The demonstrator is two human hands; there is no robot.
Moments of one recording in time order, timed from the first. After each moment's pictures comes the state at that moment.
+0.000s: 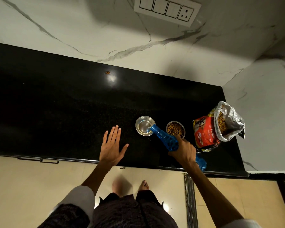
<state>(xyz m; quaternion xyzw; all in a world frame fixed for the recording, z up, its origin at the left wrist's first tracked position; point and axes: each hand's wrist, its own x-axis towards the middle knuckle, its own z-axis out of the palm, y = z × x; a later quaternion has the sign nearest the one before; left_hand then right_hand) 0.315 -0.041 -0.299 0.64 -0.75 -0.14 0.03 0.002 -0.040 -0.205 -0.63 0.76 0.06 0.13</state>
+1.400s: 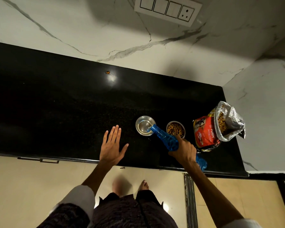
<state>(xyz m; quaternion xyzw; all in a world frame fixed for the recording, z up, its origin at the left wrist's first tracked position) 0.315 -0.042 -0.301 0.64 -0.75 -0.15 0.03 0.001 -0.041 -0.208 -0.63 0.77 0.06 0.13</state>
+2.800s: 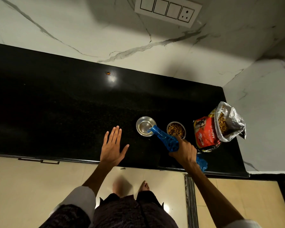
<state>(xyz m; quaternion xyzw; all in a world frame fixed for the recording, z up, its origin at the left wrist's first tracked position) 0.315 -0.042 -0.300 0.64 -0.75 -0.14 0.03 0.001 -0.041 -0.207 -0.63 0.77 0.07 0.13</state>
